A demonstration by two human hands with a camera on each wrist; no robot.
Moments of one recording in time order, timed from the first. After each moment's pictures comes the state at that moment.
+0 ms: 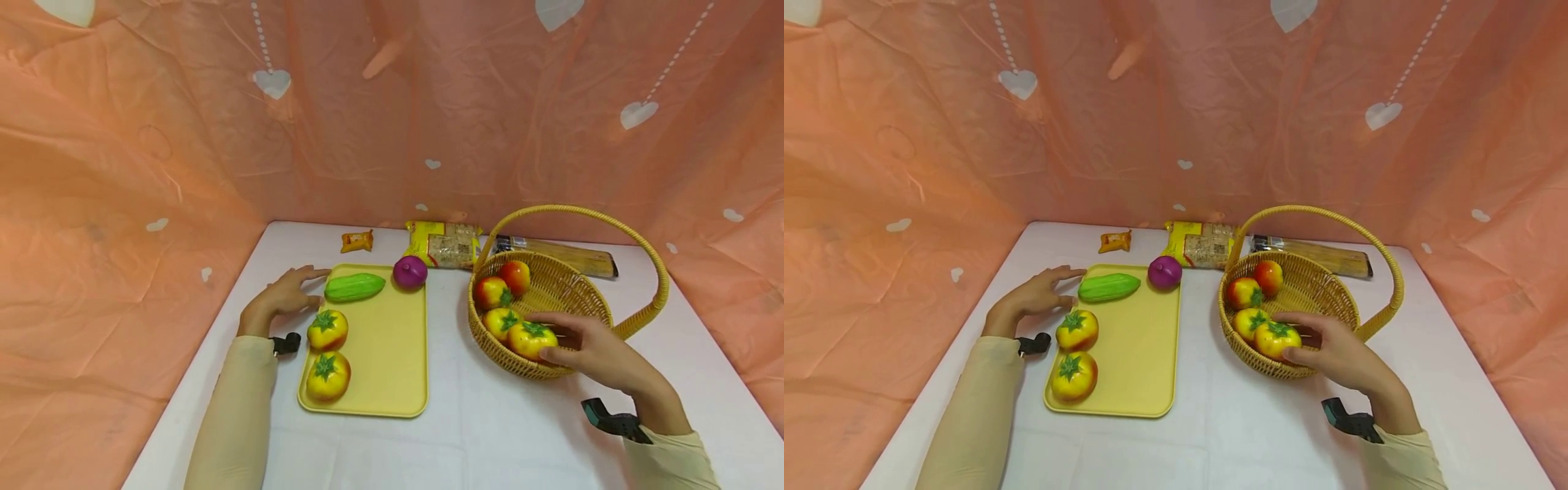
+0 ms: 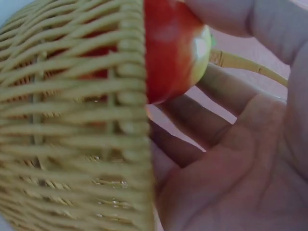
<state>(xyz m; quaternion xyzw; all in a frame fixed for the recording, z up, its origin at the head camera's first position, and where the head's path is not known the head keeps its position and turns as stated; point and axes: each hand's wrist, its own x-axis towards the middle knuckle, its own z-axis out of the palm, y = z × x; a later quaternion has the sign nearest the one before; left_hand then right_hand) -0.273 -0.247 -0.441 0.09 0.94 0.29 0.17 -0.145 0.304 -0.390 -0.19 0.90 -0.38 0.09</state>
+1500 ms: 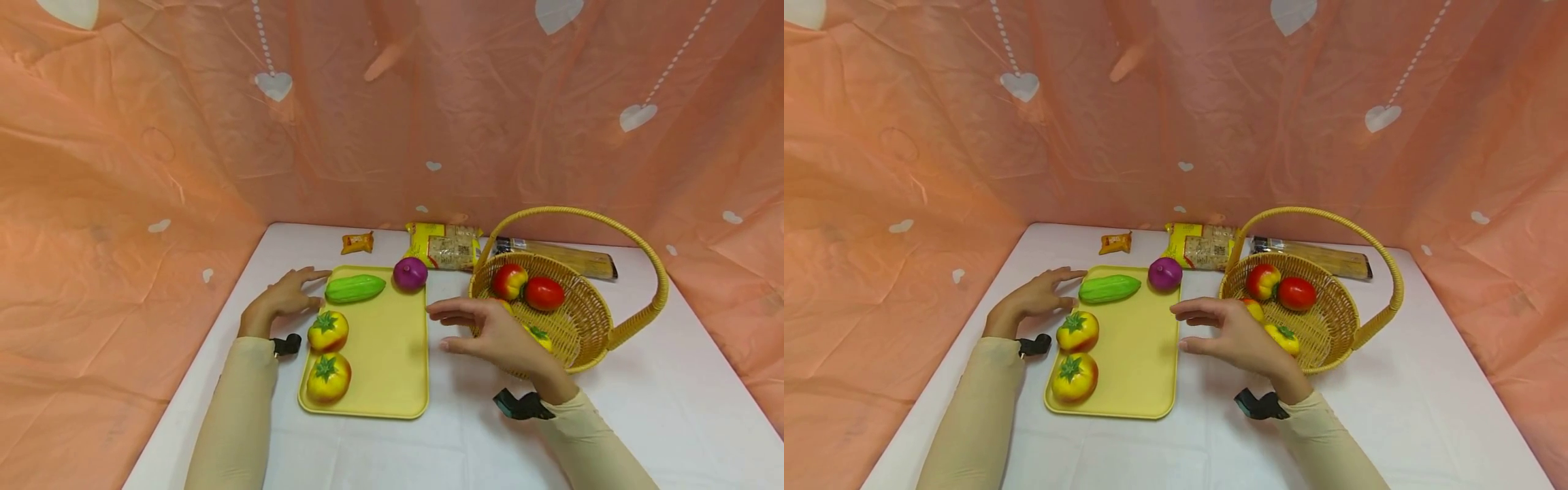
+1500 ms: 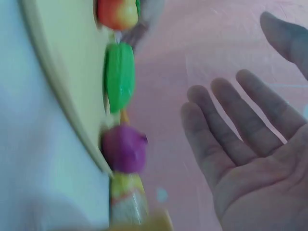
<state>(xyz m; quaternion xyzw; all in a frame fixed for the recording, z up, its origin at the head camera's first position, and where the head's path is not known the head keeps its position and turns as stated) -0.273 -0.246 -0.441 0.09 0.94 0.29 0.18 -0.175 0.170 -0.395 -0.30 0.79 -0.52 0.10</state>
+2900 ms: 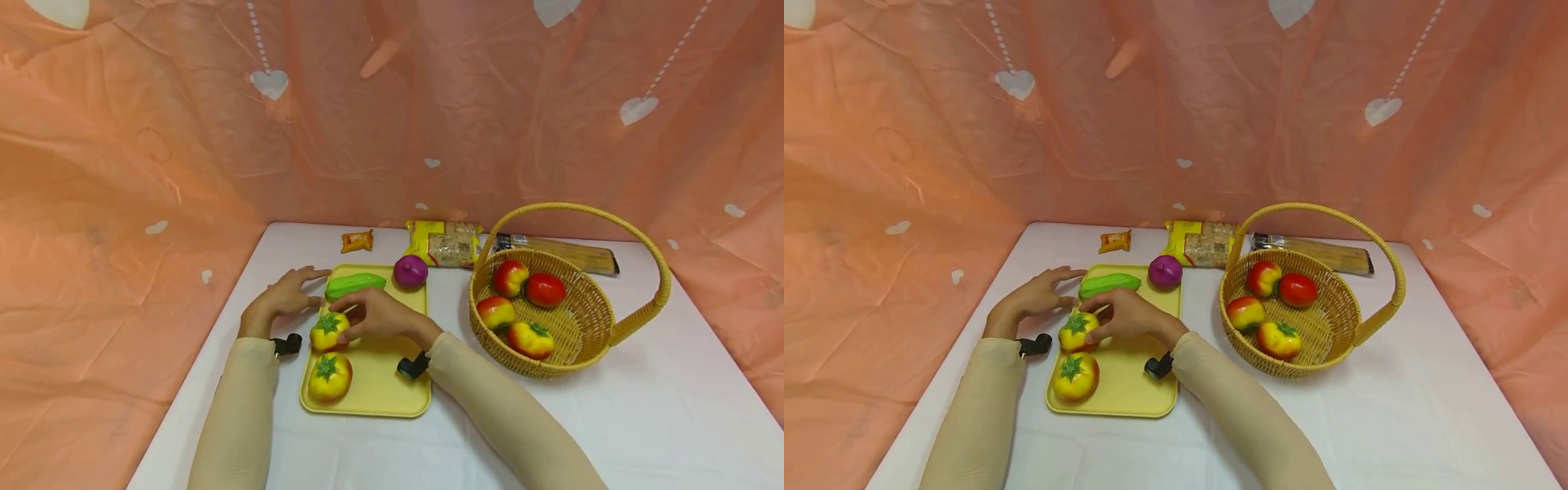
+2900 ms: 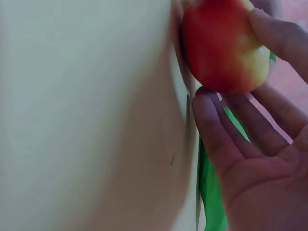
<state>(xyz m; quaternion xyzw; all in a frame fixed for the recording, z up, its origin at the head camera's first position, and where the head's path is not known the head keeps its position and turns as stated) -0.274 -0.247 -0.439 0.11 0.93 0.29 0.17 -0.257 0.010 -0.452 -0.35 0.79 -0.46 0.23</state>
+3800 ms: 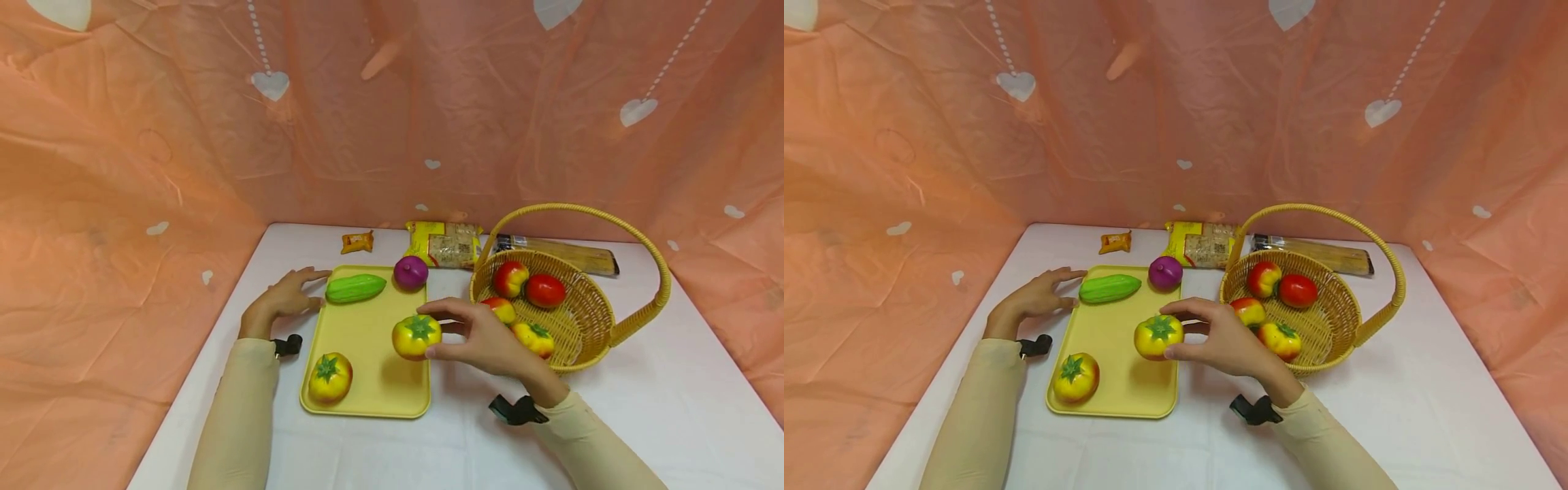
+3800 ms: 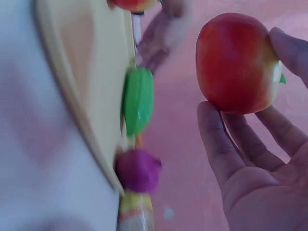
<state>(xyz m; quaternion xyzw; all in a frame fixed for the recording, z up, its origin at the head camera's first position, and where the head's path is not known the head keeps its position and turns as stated) -0.272 -0.248 -0.441 0.09 0.93 0.30 0.17 -0.171 0.150 -0.401 -0.29 0.79 -0.53 0.11</state>
